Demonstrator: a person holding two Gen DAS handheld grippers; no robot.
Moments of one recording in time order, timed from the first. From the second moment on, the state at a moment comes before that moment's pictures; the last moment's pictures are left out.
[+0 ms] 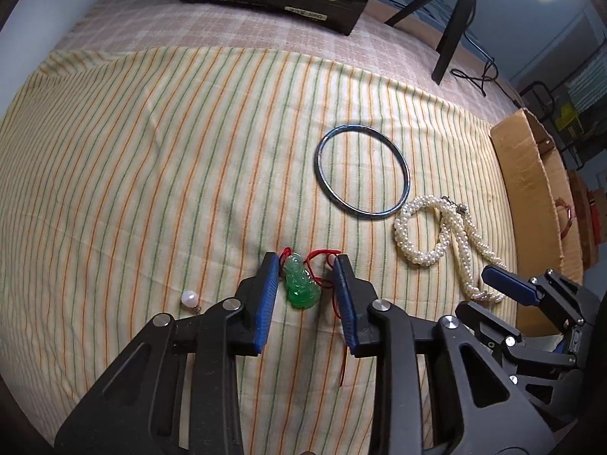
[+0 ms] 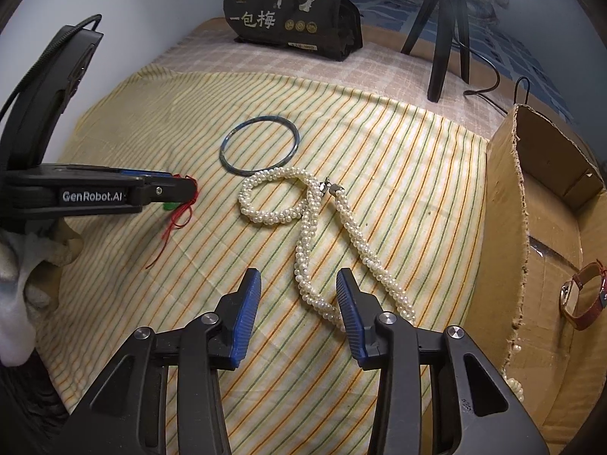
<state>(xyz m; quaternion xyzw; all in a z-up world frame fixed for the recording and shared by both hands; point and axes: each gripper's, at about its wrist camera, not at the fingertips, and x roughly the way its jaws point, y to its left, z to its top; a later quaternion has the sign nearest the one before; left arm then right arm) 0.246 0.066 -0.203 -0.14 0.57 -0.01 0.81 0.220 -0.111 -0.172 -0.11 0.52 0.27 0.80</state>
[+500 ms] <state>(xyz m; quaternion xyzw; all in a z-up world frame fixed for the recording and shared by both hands) 0.244 0.054 -0.202 -0.10 0.56 -0.03 0.82 0.223 -0.090 -0.185 -0.15 0.51 0.25 0.81</state>
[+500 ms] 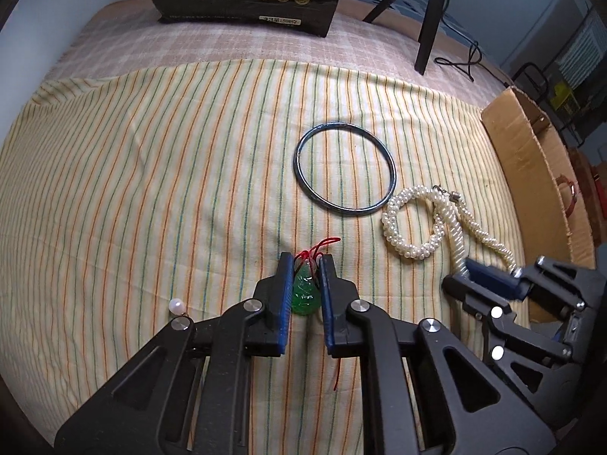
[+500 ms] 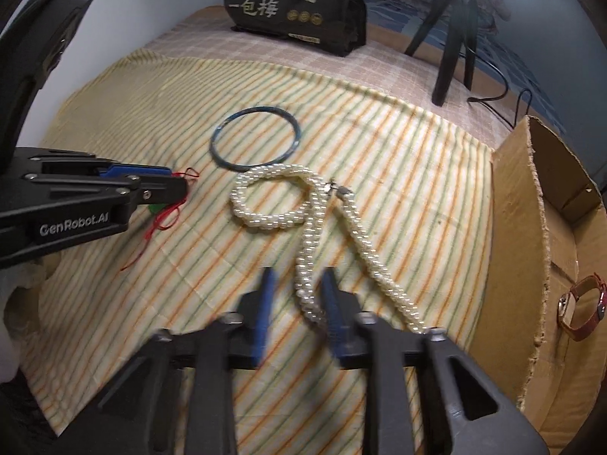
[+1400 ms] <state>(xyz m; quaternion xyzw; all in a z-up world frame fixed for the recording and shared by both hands) 0.209 0.045 -0.121 -0.14 0.49 -0.07 0.86 0.201 -0.121 -0.075 -0.06 0.42 0.26 0.87</state>
